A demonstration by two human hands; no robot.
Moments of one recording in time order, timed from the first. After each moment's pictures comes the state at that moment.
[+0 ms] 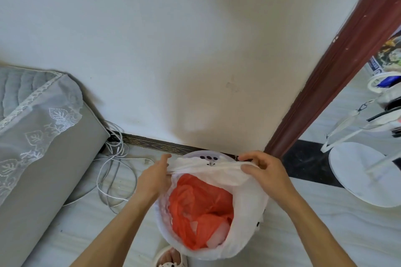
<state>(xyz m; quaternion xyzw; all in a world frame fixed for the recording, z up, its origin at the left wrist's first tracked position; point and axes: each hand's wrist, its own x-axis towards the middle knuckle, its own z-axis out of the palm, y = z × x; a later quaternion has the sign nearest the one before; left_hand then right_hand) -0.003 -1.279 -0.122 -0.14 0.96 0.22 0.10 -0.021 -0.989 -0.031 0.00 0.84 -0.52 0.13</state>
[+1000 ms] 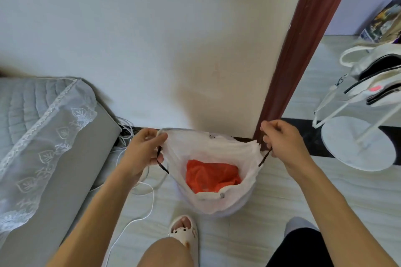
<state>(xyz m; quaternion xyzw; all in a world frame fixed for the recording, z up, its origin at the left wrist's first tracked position) 0.067 -1.256 0.049 -0.23 0.71 0.66 0.05 0.024 -0.952 0.041 0.12 0.80 -0.58 0.04</state>
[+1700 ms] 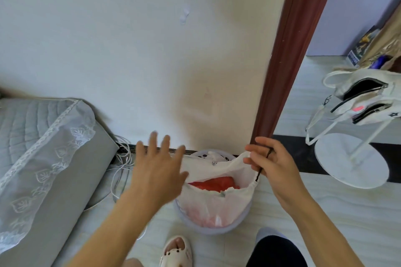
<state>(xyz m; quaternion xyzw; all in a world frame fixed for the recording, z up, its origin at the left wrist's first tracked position) 0.078 -1.188 0.104 0.03 0.99 -0.11 0.08 0.052 -0.944 0.059 0.09 0.68 -0.73 0.05</state>
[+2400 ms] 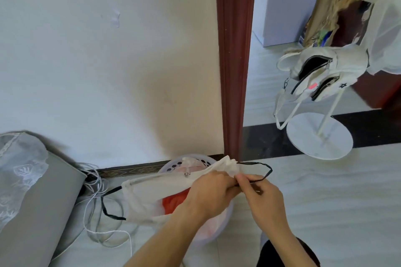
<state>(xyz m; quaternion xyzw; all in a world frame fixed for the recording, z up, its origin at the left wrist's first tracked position) 0.043 -1.062 0.001 0.30 0.92 0.20 0.13 0.097 -0.925 -0.031 0.17 0.78 -0.59 -0.07</state>
